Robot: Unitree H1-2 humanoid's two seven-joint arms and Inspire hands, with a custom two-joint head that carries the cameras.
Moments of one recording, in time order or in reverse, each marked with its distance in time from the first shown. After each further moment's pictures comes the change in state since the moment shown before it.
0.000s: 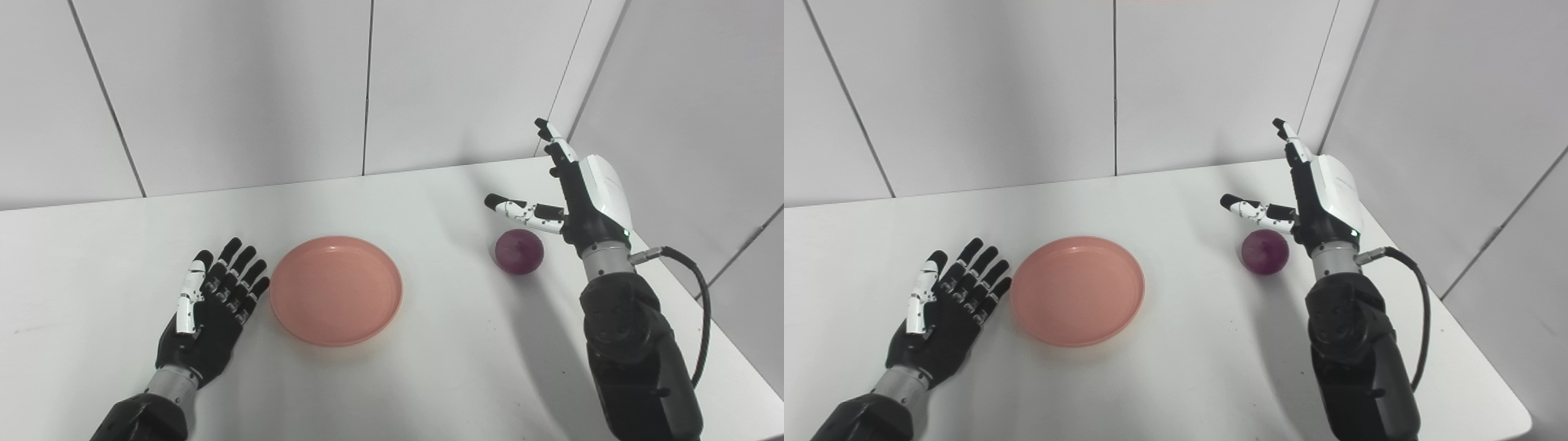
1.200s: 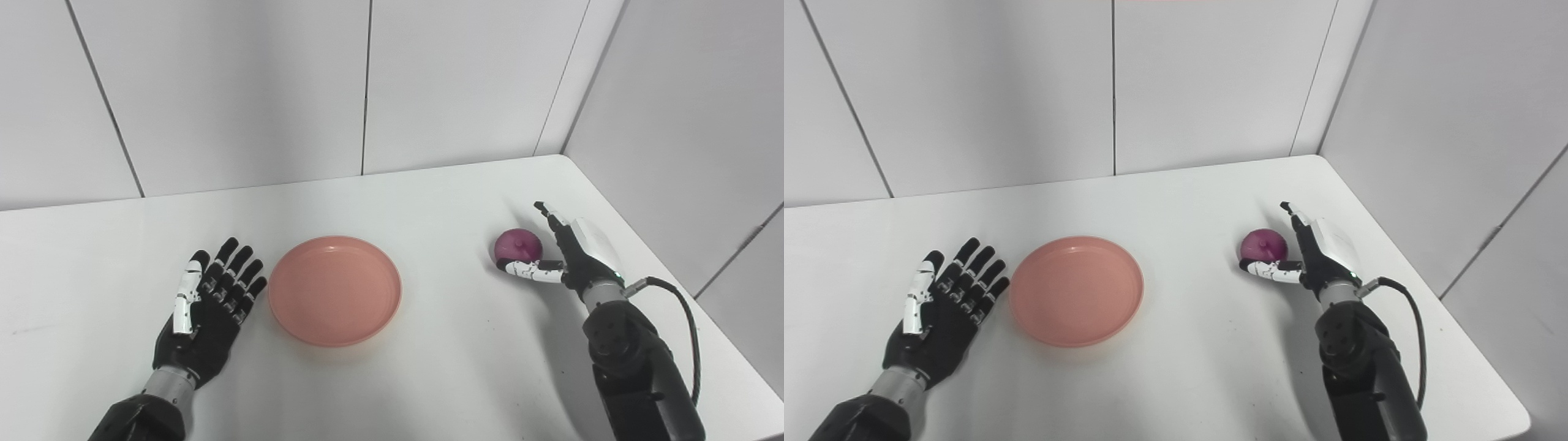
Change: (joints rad) left arm 0.001 -0.001 0.007 -0.002 0.001 0.000 0.000; right arm 0.067 -0.017 -0.013 0.231 -0.020 0.000 0.094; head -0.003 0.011
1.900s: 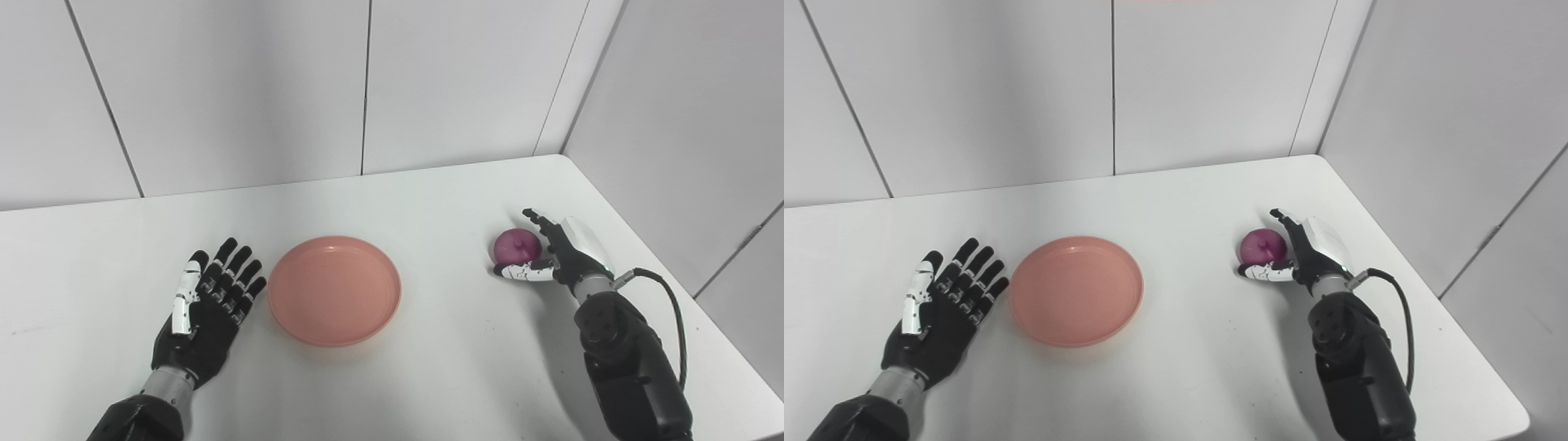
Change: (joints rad) left arm 0.000 0.005 -0.002 0.000 -0.003 0.000 0.001; right arm -0.052 0.000 0.003 0.081 -0.014 0.000 0.033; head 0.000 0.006
